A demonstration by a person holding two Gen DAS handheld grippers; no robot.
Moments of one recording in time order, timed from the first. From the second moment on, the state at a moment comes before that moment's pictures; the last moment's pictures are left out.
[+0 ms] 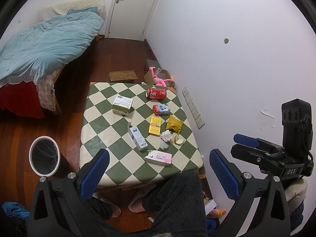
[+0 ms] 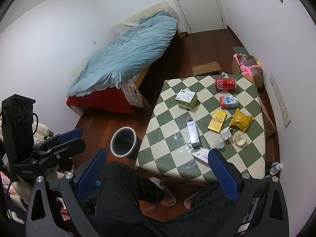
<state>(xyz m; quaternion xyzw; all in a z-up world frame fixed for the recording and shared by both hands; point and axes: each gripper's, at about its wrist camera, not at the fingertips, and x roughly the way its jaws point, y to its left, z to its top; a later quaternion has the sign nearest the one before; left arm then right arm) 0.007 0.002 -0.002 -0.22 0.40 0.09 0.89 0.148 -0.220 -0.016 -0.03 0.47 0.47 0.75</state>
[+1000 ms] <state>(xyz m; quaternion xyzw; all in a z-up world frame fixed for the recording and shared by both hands) 0.071 0.040 -0.089 -0.16 0.44 0.25 0.85 0.194 -0.219 -0.059 0.00 0.50 0.39 0.77</state>
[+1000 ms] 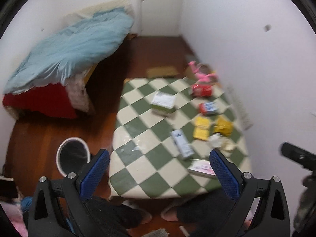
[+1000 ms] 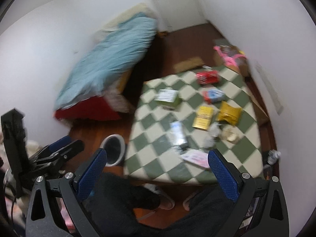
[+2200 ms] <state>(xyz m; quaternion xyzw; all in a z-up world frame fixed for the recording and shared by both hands) 0.258 0.055 -0.329 -0.28 0.65 0.22 0.68 0.479 -0.153 -0.368 0.05 0.68 0.13 0.72</state>
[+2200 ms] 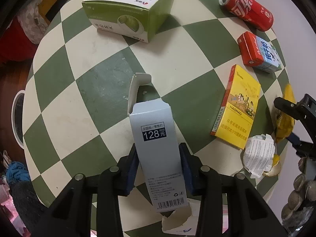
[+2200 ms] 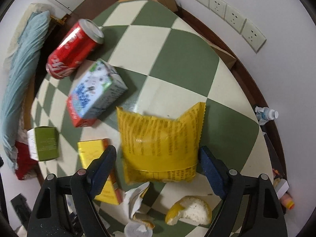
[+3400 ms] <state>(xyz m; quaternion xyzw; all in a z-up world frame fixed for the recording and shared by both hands) 0.130 0.134 -0.117 -0.16 0.45 0.30 0.83 0.316 -0.066 -0.194 -0.06 0.50 0.30 0.81</state>
